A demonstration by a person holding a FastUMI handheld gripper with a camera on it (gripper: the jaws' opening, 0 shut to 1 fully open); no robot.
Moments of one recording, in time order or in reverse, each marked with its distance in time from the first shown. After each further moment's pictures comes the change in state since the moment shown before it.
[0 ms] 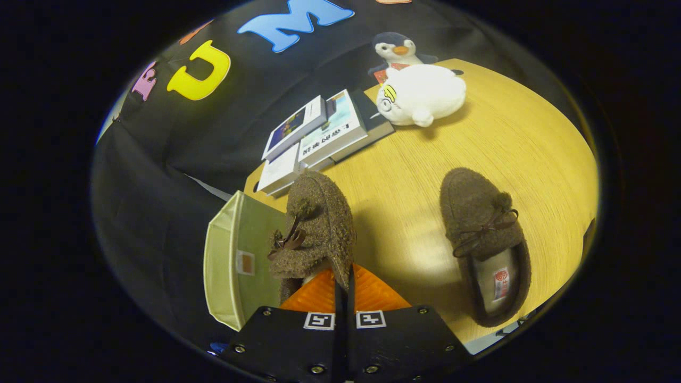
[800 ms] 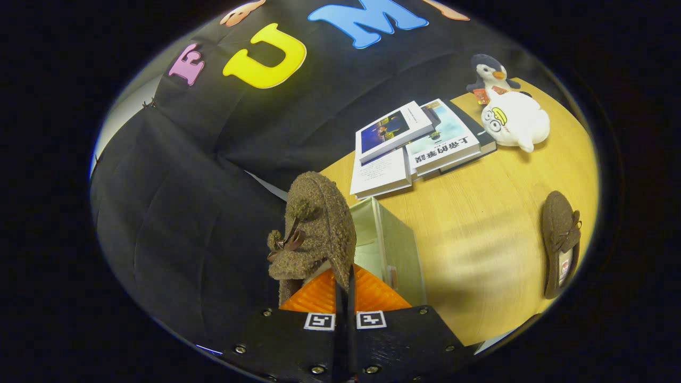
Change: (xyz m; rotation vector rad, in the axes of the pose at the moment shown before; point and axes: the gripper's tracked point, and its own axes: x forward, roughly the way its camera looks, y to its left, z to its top) arm 0.025 0.183 -0.017 -0.102 0.019 0.170
